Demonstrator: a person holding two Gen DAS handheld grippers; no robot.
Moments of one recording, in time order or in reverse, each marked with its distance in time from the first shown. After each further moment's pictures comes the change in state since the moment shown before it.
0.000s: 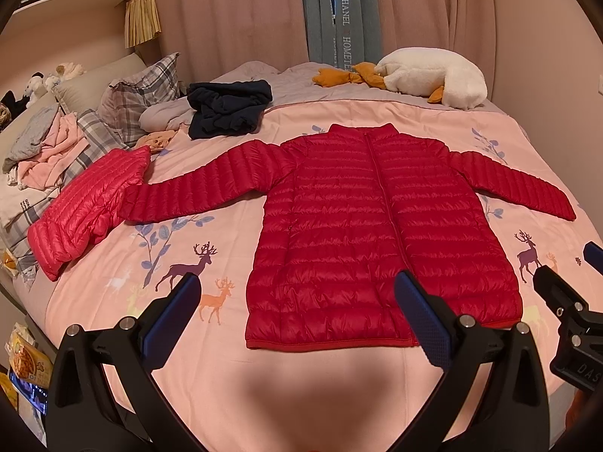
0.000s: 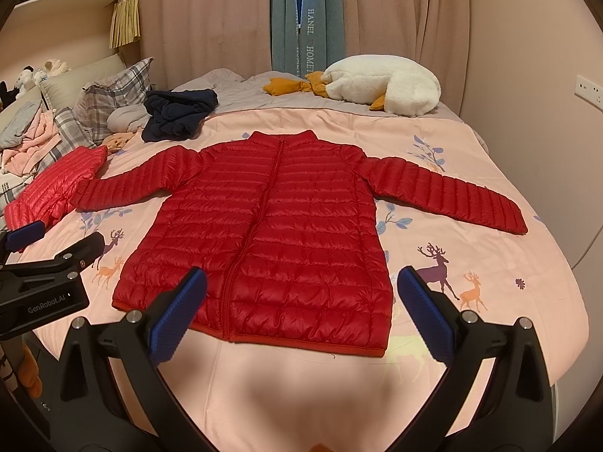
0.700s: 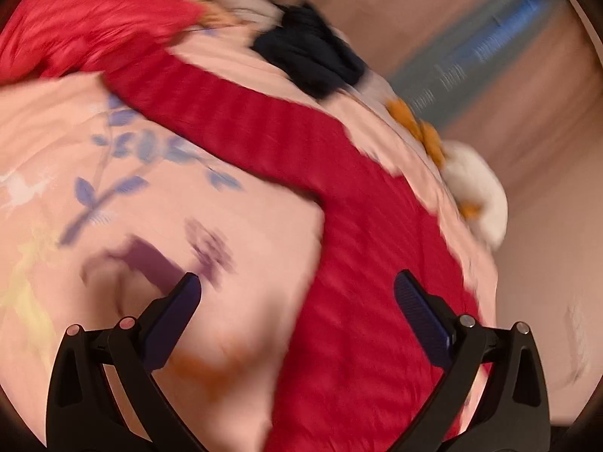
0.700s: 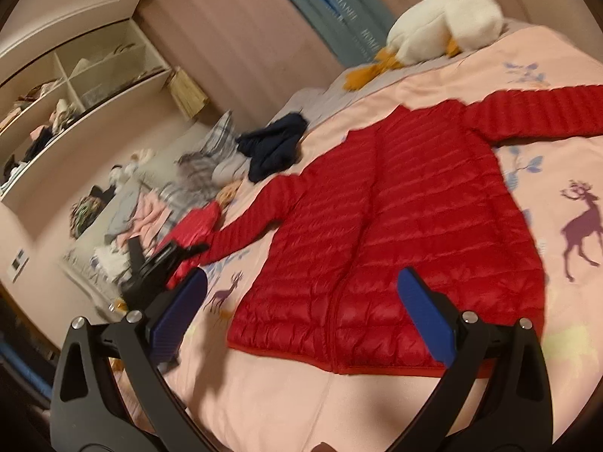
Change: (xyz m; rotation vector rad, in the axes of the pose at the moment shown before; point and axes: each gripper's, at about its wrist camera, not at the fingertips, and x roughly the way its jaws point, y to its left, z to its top) left arm 0.191 0.208 -0.005 -0.763 0.065 -0.331; right arm 0.069 -0.044 -0.011 0.316 -0.023 0.624
